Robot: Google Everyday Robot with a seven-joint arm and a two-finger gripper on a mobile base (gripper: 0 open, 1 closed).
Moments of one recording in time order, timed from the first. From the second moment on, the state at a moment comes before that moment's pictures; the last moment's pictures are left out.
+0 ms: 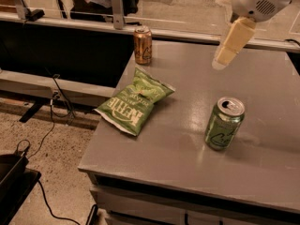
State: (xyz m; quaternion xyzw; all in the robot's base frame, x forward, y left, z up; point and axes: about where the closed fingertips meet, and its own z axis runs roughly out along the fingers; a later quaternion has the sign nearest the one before) arm 0.582 -0.165 1.019 -0.64 0.71 -0.02 0.30
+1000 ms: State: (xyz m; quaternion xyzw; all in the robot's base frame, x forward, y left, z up) arm 0.708 -0.083 0.972 -0.59 0.70 0.11 0.40
